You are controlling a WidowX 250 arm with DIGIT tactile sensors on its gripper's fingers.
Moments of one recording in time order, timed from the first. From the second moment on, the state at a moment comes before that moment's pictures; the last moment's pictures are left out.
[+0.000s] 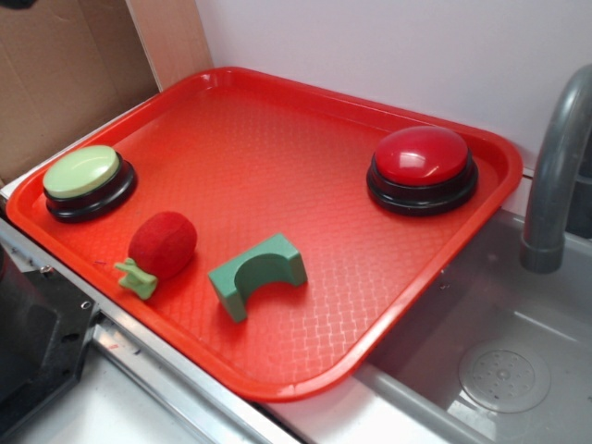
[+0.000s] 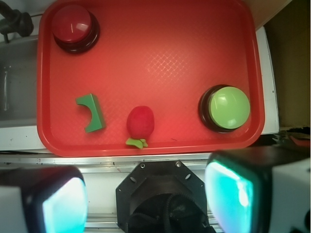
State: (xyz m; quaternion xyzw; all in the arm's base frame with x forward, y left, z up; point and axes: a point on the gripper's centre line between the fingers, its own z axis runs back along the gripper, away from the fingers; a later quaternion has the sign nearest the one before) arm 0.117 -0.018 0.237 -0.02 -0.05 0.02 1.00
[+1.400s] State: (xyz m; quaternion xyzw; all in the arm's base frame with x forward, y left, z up) arm 0.129 -0.007 0.104 -0.03 -0.02 0.06 1.00
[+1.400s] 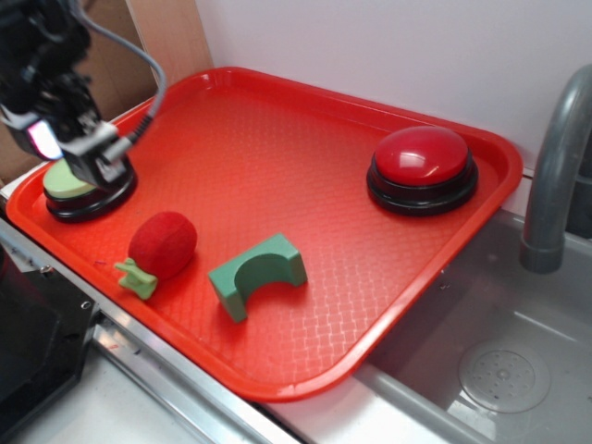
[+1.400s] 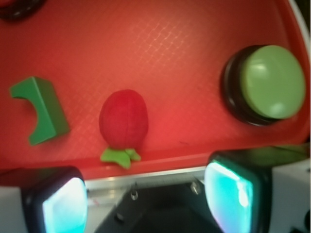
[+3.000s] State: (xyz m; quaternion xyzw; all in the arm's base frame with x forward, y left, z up) arm 0.149 -0.005 0.074 -0.03 0.04 0.12 0.99
